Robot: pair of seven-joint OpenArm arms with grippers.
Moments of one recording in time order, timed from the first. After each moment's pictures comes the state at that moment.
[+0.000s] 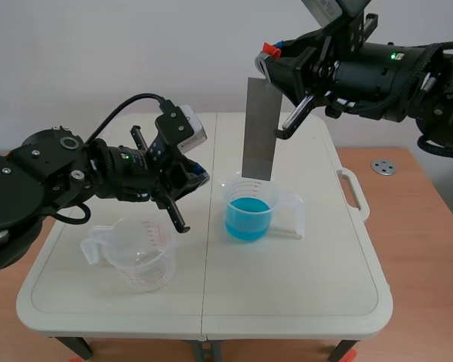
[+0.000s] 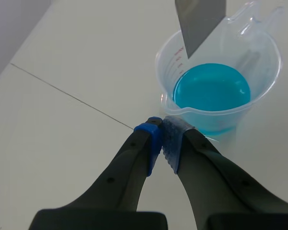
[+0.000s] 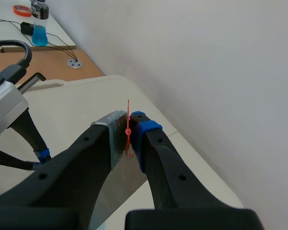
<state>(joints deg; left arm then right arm) -17.9 -15.3 24.4 66.4 10.1 -36.6 0.8 10.4 14.4 -4.5 92.1 -5.3 45.5 4.4</state>
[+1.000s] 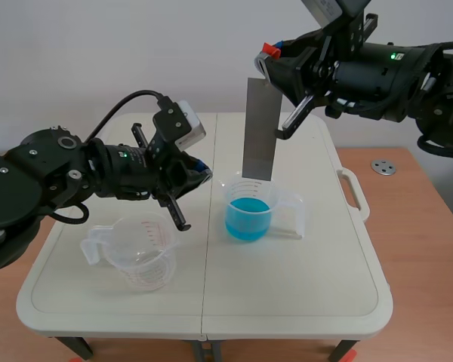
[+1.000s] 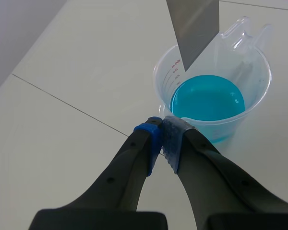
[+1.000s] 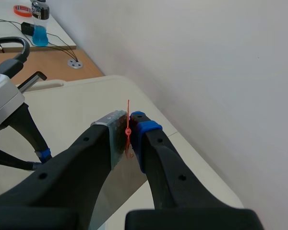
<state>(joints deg) -17.9 -15.6 24.4 66.5 9.6 -37.0 -2.0 10.4 14.4 -4.5 92.1 -5.3 45.5 4.4</state>
